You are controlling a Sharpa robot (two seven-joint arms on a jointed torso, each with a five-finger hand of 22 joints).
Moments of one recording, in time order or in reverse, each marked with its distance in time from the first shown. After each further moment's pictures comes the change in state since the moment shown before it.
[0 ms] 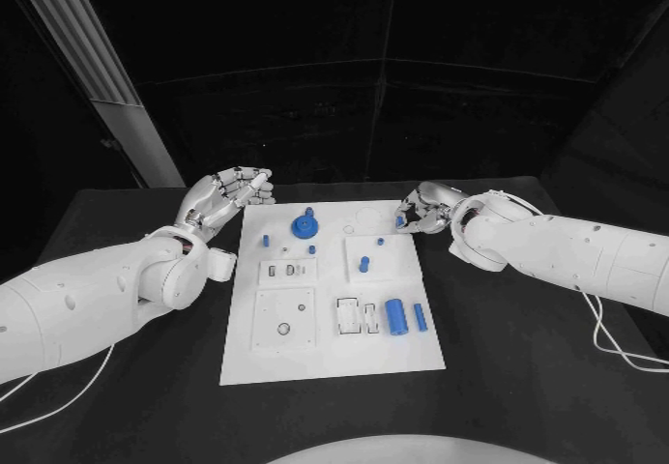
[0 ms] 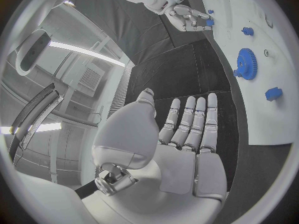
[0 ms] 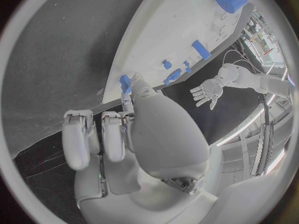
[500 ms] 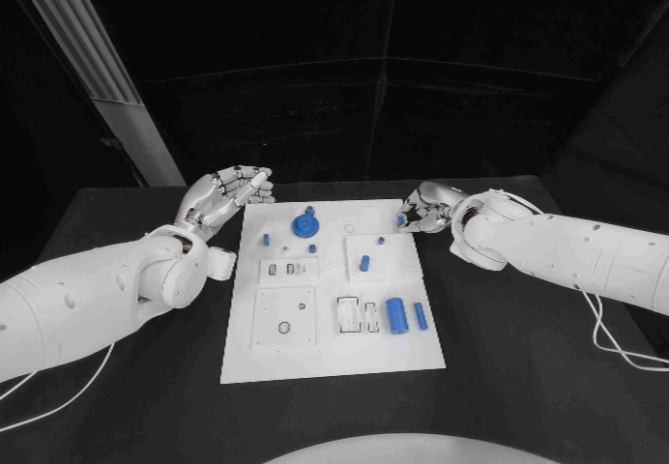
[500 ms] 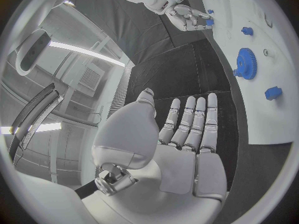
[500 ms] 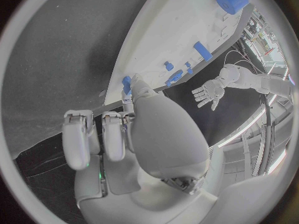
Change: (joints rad) left arm 0.000 -0.003 0.000 0.002 0.000 0.000 0.000; left_hand 0.000 0.000 0.000 0.000 0.000 0.000 0.000 0.000 0.000 0.000 0.000 0.000 0.000 0.000 0.000 0.000 0.000 0.000 0.000 0.000 0.000 0.000; right arm 0.000 0.005 0.000 -0.007 -0.003 0.013 -0.015; right_hand 0.006 0.029 0.011 0.000 0.000 0.041 -0.002 0.014 0.004 0.000 0.000 0.000 0.000 0.000 0.000 0.000 0.000 0.000 0.000 0.000 0.000 0.000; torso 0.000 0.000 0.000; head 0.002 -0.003
